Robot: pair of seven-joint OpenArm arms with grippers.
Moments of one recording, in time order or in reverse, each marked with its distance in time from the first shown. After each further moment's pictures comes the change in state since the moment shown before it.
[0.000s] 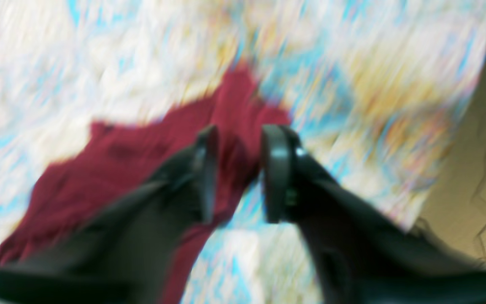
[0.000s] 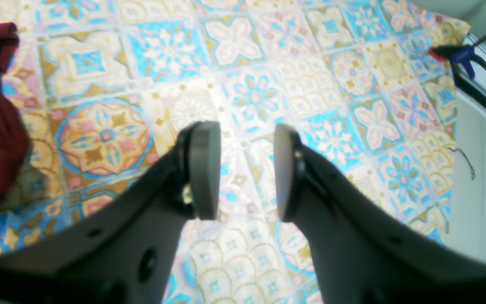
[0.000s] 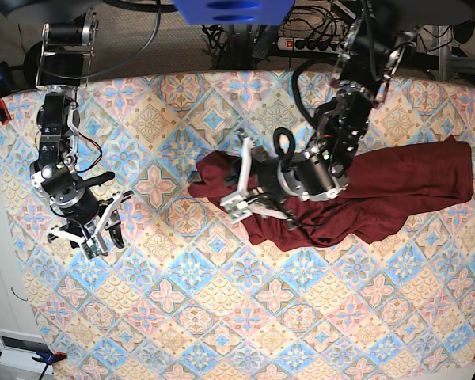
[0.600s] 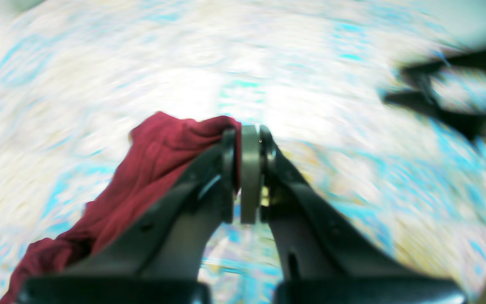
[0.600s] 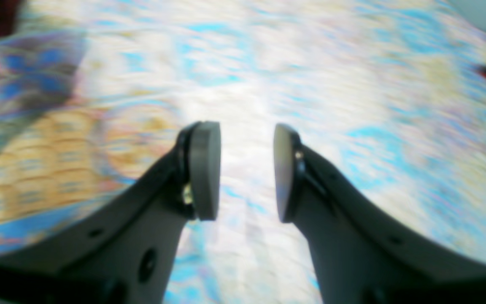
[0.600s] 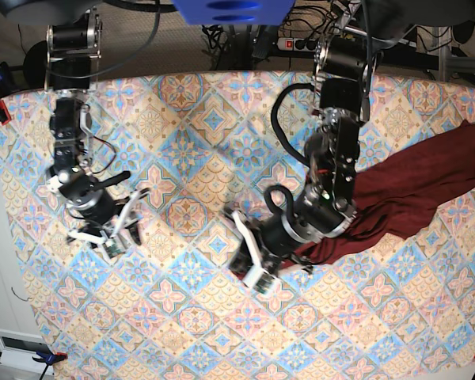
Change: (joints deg) left arm -5.4 12.0 -11.8 -7.5 7.4 8.3 -14.3; right arm 1.2 -0.8 -4.1 -0.9 -0.8 -0.3 -0.2
